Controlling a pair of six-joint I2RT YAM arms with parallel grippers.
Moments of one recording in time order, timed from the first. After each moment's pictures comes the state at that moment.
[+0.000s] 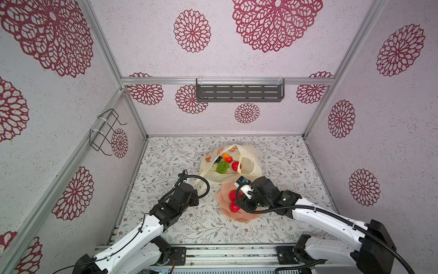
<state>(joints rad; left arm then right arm) -0.61 0.88 0.52 -0.37 -0.25 -0.59 0.87 1.16 0.81 -0.38 -0.15 0.08</state>
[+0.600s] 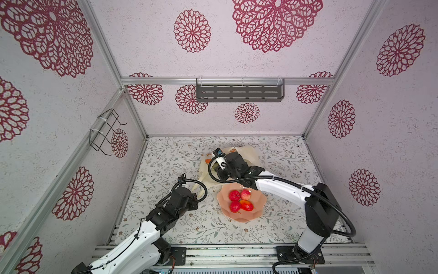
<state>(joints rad) -0.61 0.80 0.45 -0.38 -0.18 -0.61 0.87 1.79 1.36 -0.18 0.11 0.02</state>
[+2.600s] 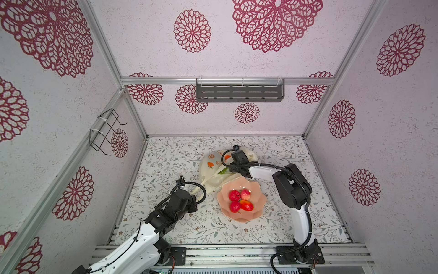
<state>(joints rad) -0.61 0.77 0.43 -0.38 -0.17 -0.65 0.60 2.13 1.42 -0.07 0.32 0.26</state>
